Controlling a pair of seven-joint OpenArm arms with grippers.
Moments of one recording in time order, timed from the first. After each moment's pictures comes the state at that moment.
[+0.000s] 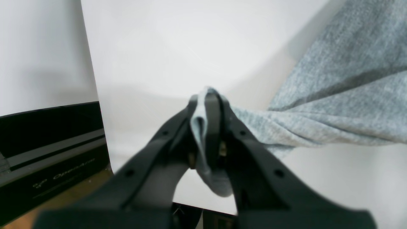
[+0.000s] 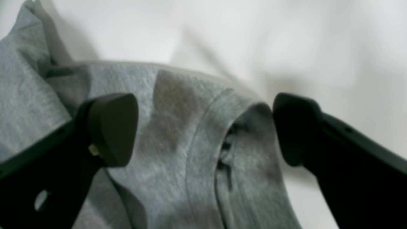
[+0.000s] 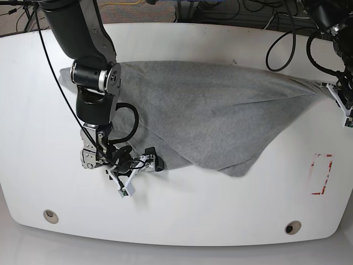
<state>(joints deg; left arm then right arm) 3.0 -21.4 -38.6 98.9 -6.5 -42.1 66.8 40.3 3.0 17.6 30.2 -0.9 39.9 -33.4</state>
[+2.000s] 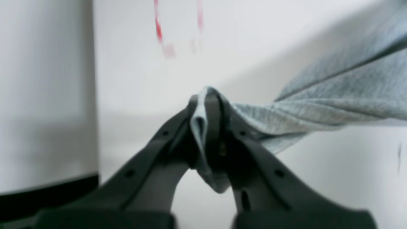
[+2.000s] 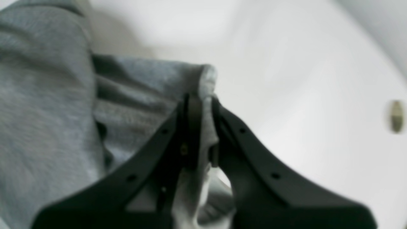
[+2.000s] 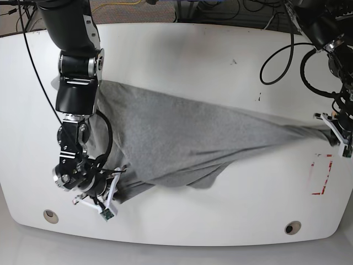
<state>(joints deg) -9.3 -18.6 -36.1 98.9 -6.5 -42.5 57.1 36.0 10.3 5.6 66.8 0.6 40.6 -49.2</state>
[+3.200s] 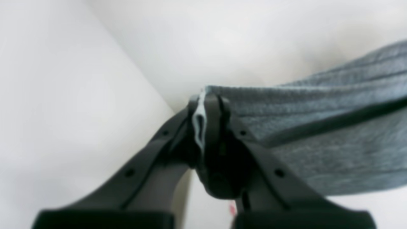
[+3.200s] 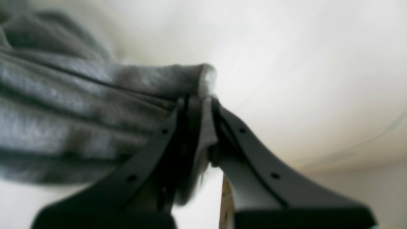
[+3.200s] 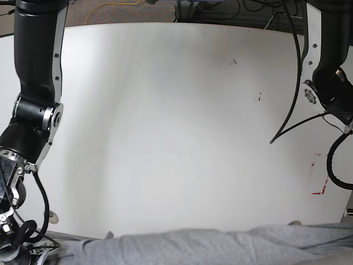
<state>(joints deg) -45.4 -21.1 -29.6 98.9 -8.7 -42.9 65.0 59.7 21.3 5.6 84.6 2.3 40.7 -70.8</state>
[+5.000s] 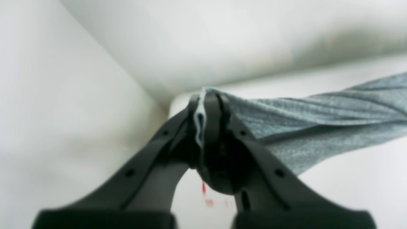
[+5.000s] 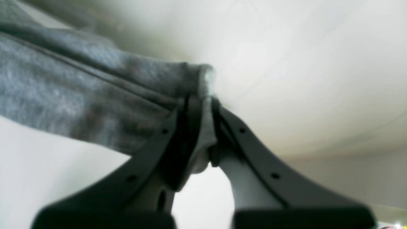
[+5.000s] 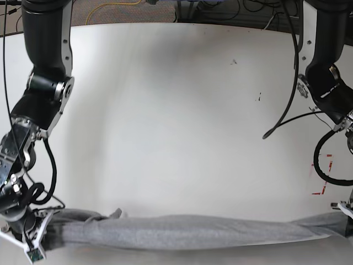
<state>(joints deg) -42.1 -19.1 -27.5 94.2 -8.0 -40.2 65.5 43.6 20.3 12.9 95.0 2.3 40.6 -70.1</state>
